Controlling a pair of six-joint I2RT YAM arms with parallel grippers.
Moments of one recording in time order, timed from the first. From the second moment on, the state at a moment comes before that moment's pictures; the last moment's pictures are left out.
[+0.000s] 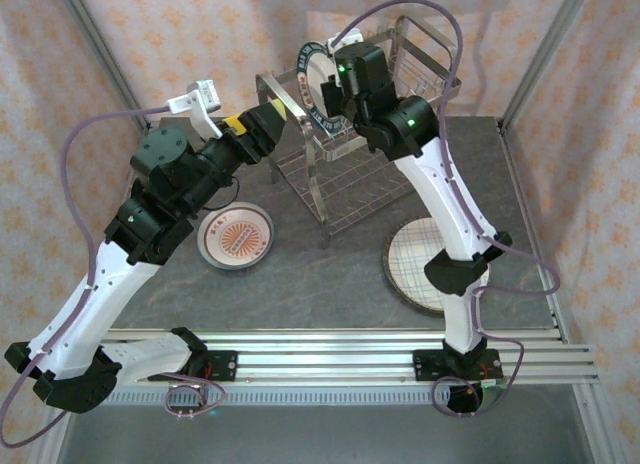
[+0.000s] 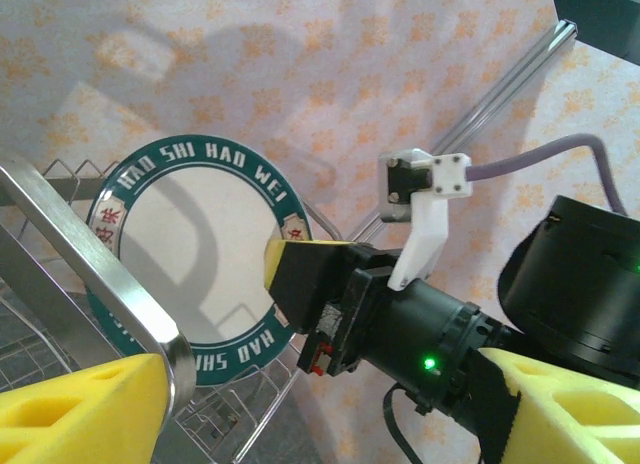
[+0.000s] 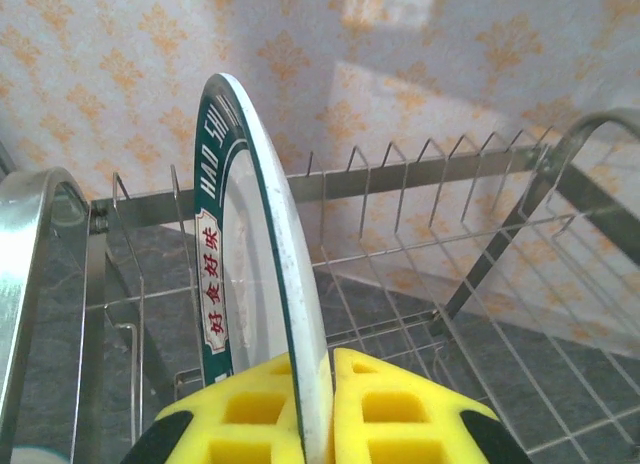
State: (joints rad) left arm -0.58 1.12 1.51 -0.32 -0.09 -0.72; right arm 0.72 1.99 2.65 -1.03 0.47 0.05
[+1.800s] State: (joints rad) left arm -0.63 1.45 1.58 0.11 0.13 -1.10; right arm 0.63 1.58 2.55 -0.96 0.27 0.43
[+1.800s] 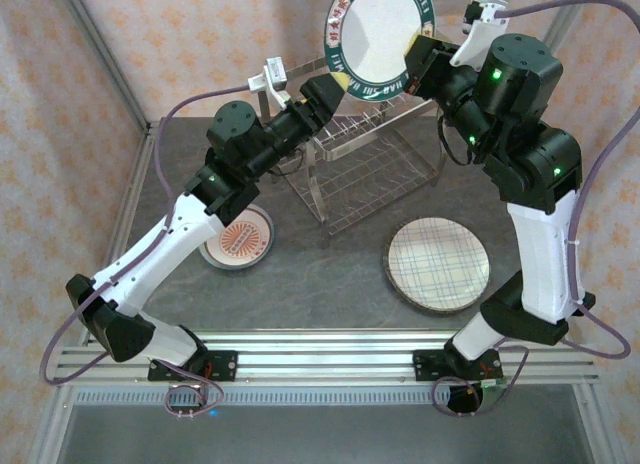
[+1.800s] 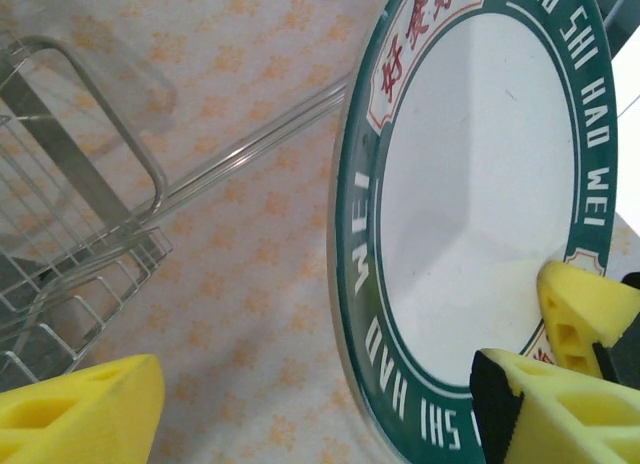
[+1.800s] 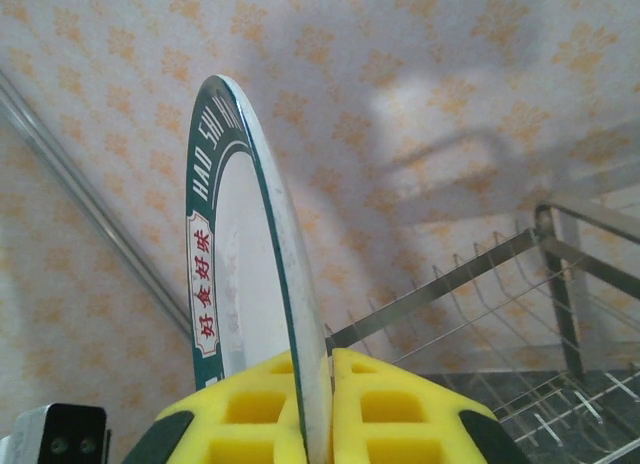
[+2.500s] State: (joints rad) left arm -0.63 1.49 1.62 0.18 0.13 -1.17; right arm 0.59 1.58 2.45 -0.94 0.12 0.59
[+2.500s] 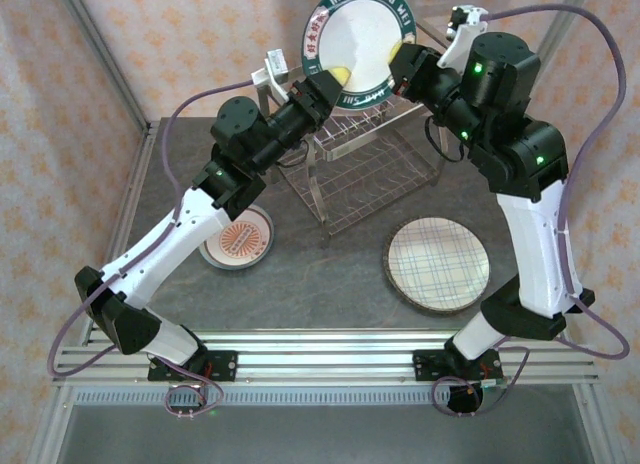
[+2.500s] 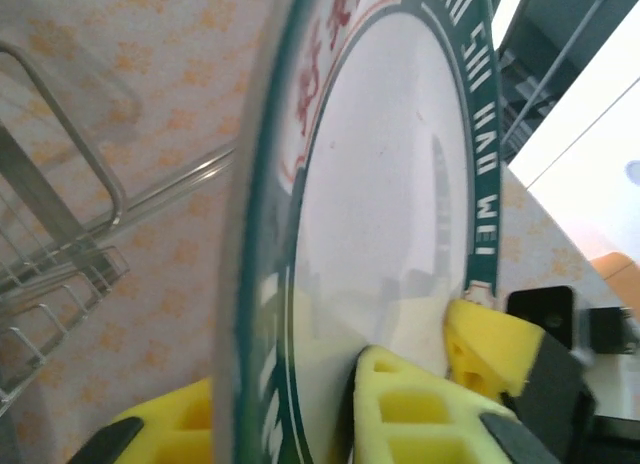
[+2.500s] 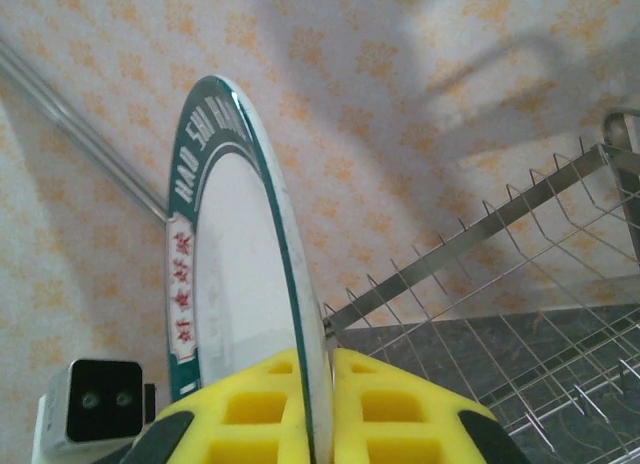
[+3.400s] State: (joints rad) left arm -0.53 1.32 1.50 0.17 0.13 -1.21; right arm 0.59 1.56 2.43 -0.90 -0.09 0.31
